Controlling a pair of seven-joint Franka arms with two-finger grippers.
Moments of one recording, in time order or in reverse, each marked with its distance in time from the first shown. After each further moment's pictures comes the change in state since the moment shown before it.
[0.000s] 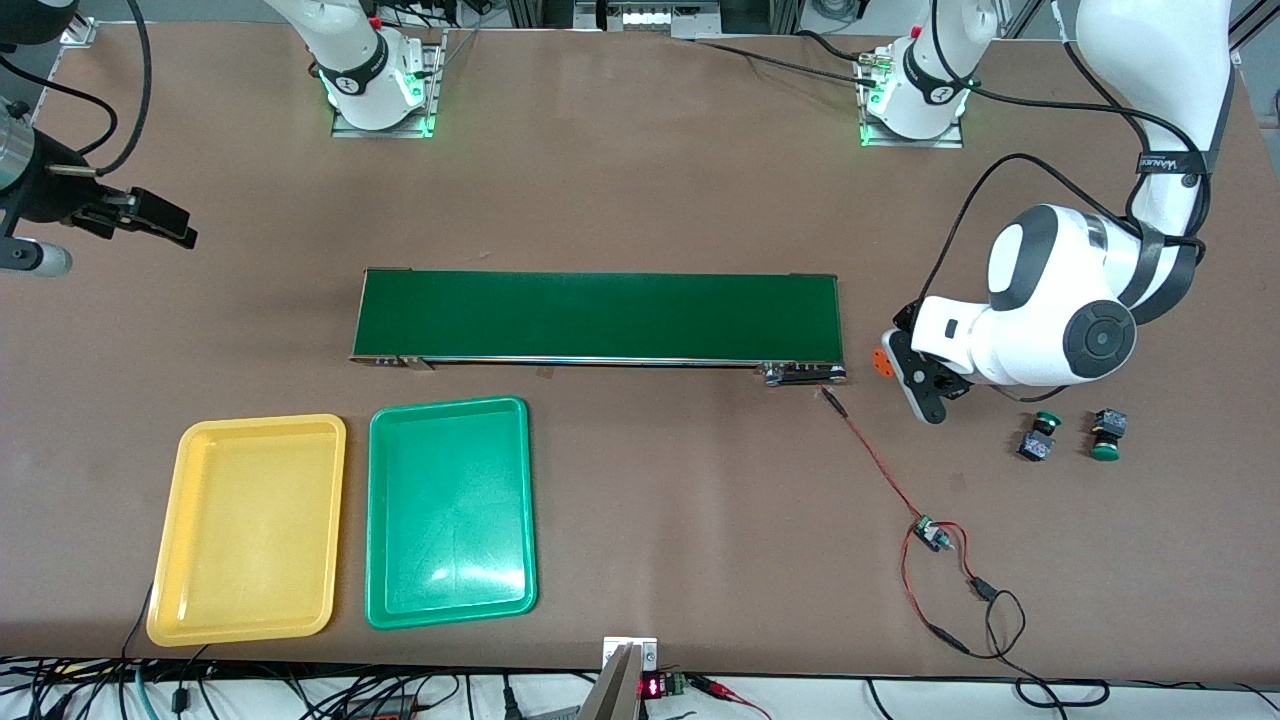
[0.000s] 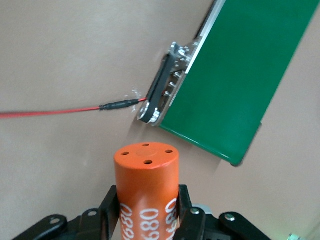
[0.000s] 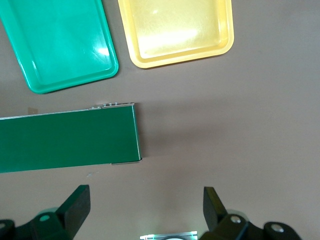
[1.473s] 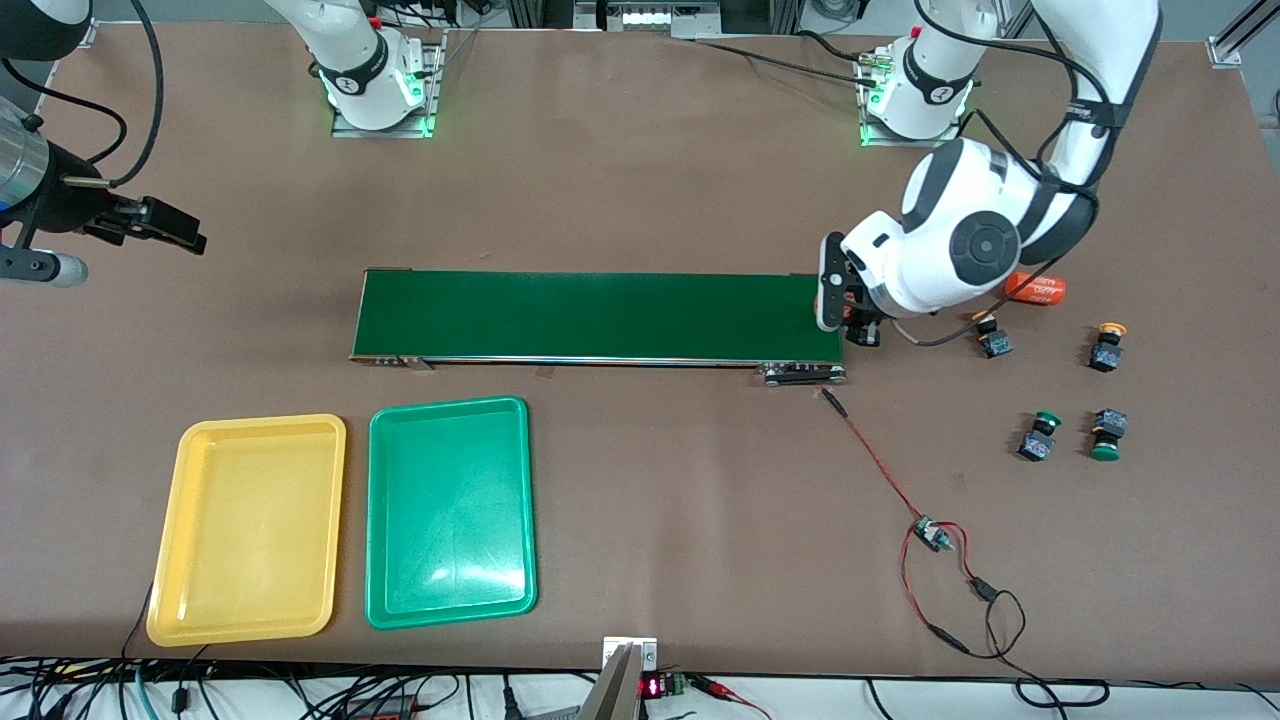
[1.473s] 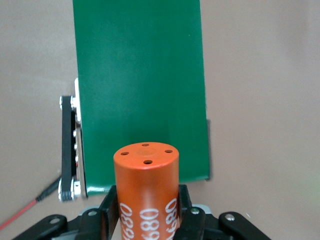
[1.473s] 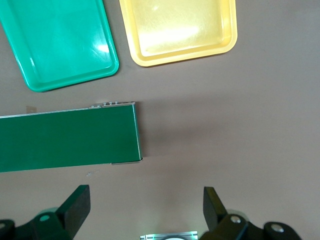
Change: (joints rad) left arm -0.022 -0.167 -0.156 -0.360 0.000 0.300 0.346; right arm 0.000 0.015 0.003 0.000 0.000 0.003 0.000
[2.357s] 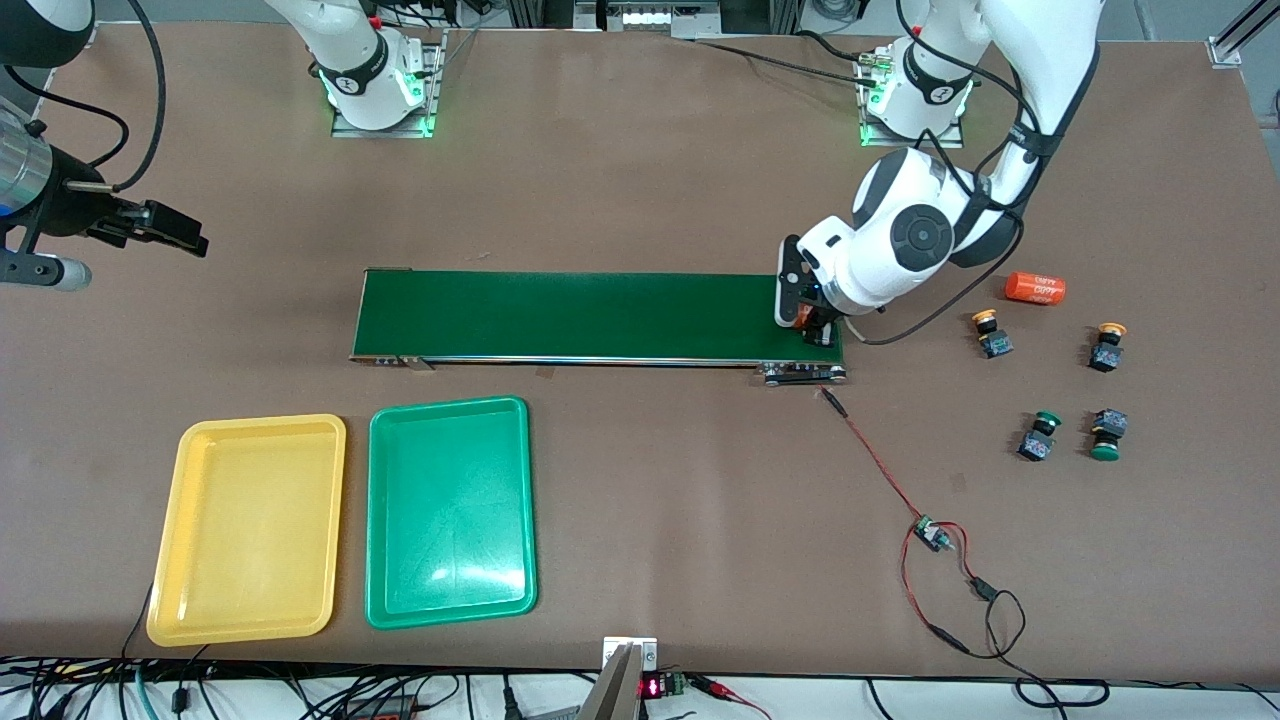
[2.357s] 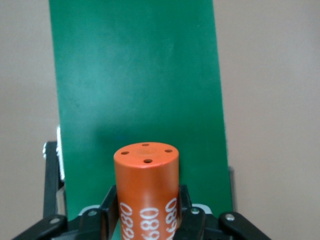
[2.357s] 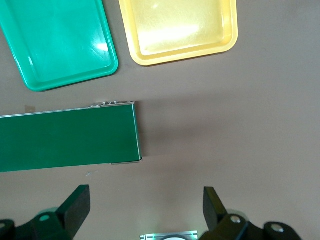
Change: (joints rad) left arm -0.063 0.067 -0.019 -0.064 0.000 0.205 -0.036; right arm 0.000 0.008 0.000 0.000 0.000 0.000 0.000
